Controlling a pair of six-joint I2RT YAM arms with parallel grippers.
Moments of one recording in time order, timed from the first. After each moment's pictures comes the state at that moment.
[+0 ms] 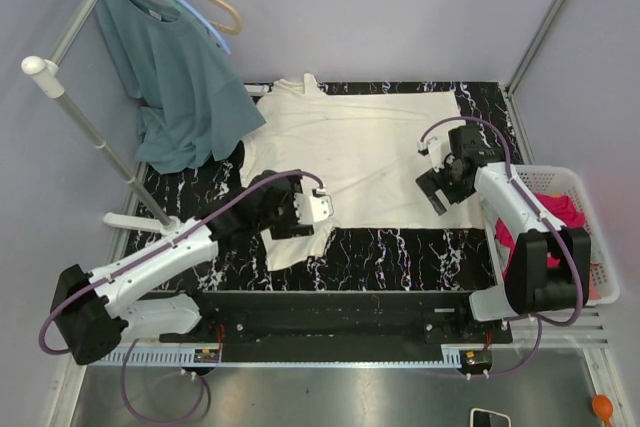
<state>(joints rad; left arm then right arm) -0.80 1.13 0.88 -0.44 -0.15 0.78 0.11 1.46 1.09 -0.77 0.00 -0.47</state>
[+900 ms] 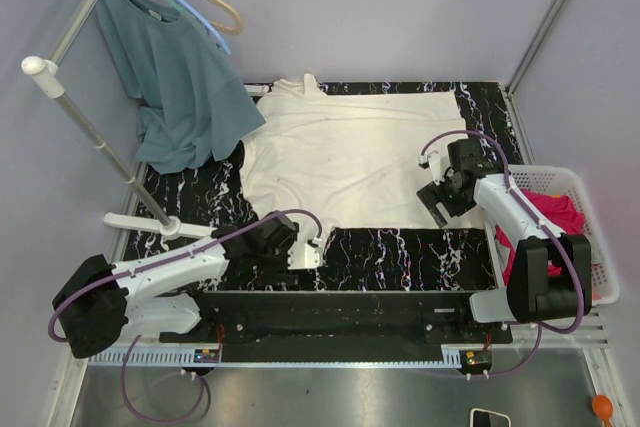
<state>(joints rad) -0.91 1.14 0.58 -0.54 -0.01 0.69 0.11 1.39 0.93 -0.75 0.02 -0.46</state>
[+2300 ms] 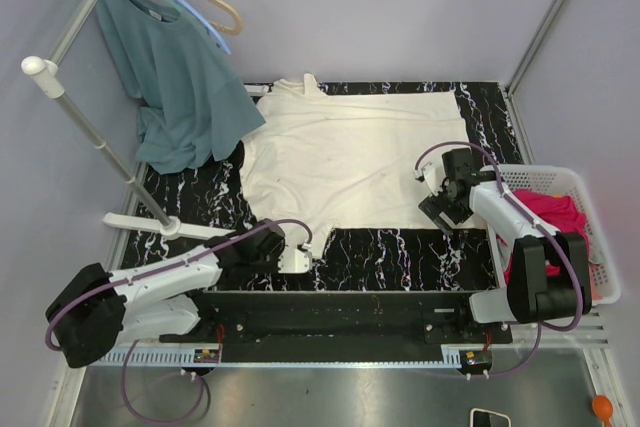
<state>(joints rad) -0.87 1.08 0.44 -0.44 -0.10 0.74 0.13 1.39 0.84 -0.67 0.15 -0.59</state>
